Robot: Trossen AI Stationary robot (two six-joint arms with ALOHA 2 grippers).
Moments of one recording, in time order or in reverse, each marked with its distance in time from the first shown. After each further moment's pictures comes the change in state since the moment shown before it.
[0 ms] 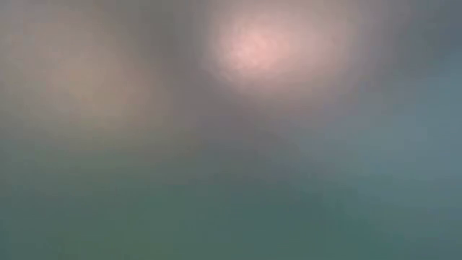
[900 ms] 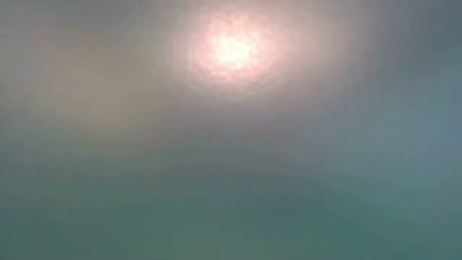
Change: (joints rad) left arm 0.089 -0.510 -0.430 0.431 0.187 -0.143; right arm -0.073 -0.144 -0.340 0.042 0.152 0.220
